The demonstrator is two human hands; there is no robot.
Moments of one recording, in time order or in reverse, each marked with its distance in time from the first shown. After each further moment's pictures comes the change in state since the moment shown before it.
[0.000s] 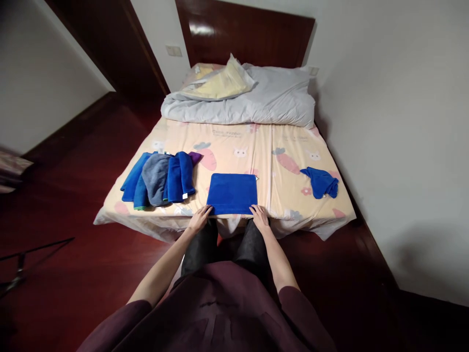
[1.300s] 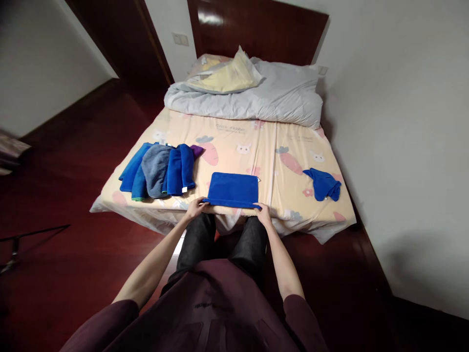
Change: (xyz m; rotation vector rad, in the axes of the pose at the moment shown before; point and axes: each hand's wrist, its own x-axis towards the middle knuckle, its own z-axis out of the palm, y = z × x) left_hand 0.023 0.002 -0.037 -0.688 0.095 -0.420; right_hand 0.014 0.014 -0.018 0.682 0.119 0.322
